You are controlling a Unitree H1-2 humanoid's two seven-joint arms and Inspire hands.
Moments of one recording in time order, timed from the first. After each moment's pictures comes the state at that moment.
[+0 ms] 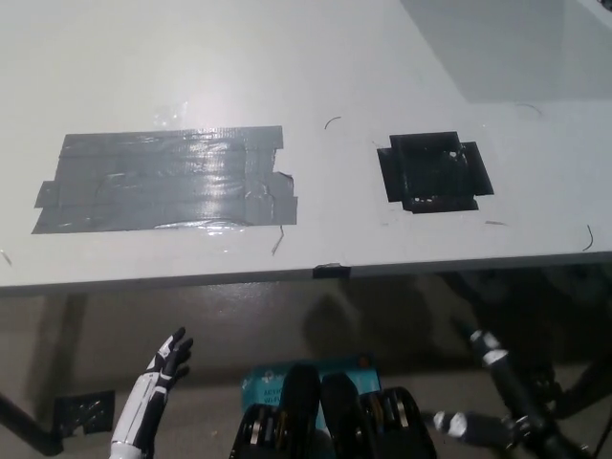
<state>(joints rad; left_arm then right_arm) 0.00 0.16 -0.04 0.19 0.06 -0.18 -0.06 0.03 -0.19 0.14 -0.15 -0.14 0.04 0.13</state>
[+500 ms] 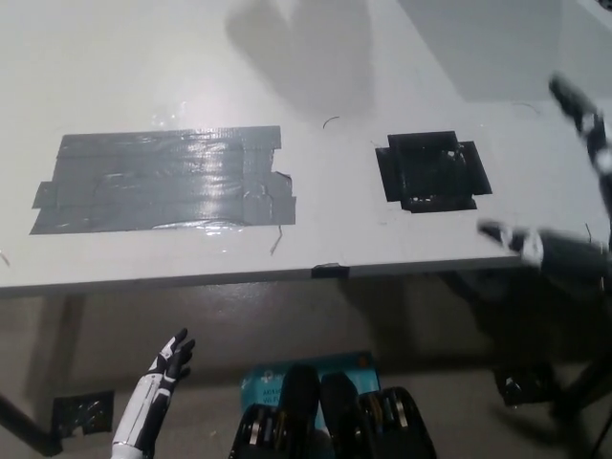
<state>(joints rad) 0.01 0.16 -0.05 0.19 0.10 -0.19 -0.06 -0.37 -0.30 0.02 -0.50 -0.18 0.18 0.15</state>
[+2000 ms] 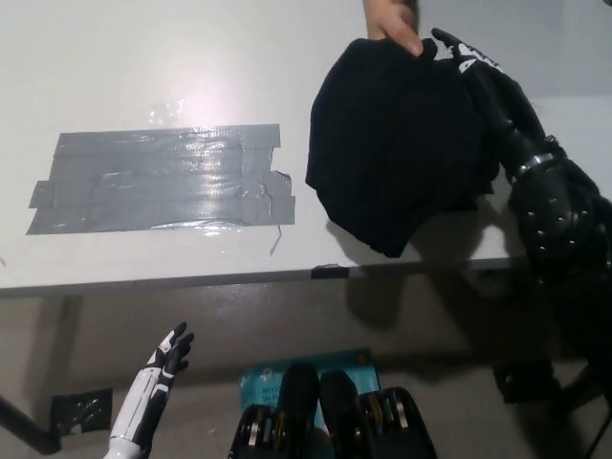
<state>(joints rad) -0.01 0.17 -0.04 0.19 0.10 -0.21 -0.07 -0.78 -0.26 0.26 0.25 -0.54 0.30 0.09</state>
